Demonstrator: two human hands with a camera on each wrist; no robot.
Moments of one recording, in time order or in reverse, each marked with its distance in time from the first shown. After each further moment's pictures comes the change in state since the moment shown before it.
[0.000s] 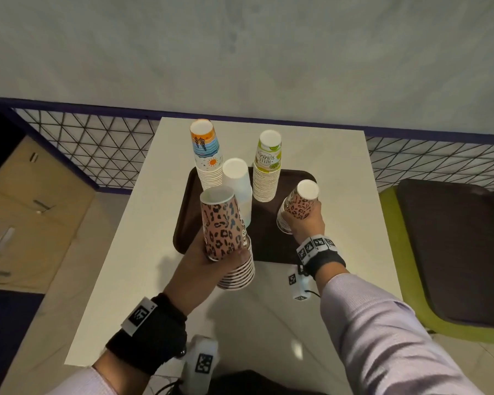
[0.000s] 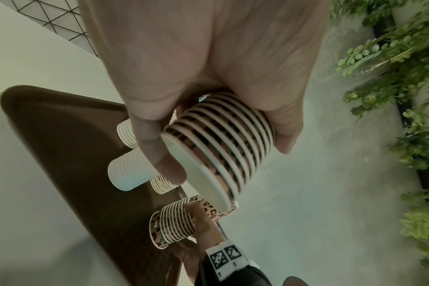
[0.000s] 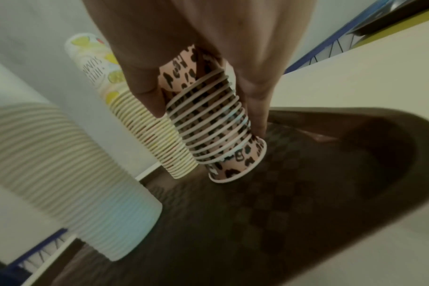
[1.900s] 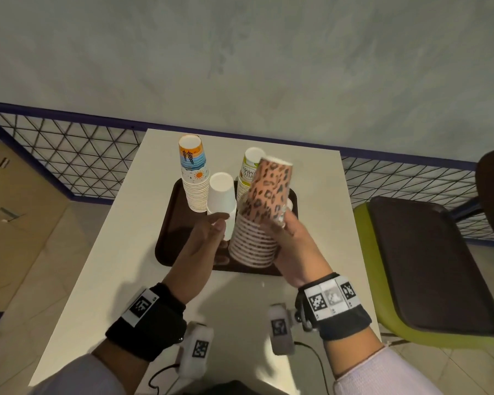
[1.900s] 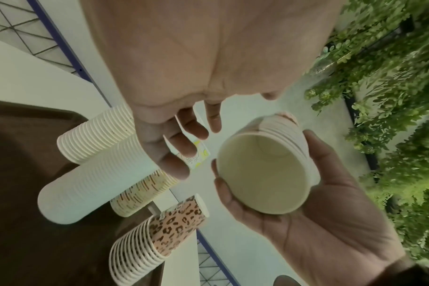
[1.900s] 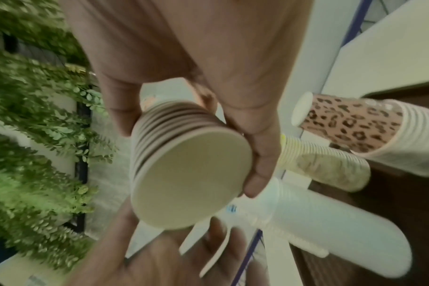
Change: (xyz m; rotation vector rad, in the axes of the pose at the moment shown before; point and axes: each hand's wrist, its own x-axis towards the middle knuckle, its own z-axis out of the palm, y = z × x) left_hand 0.026 0.014 0.012 -0.035 0.000 0.043; right_hand -0.130 -0.087 -0.060 0.604 -0.636 -0.184
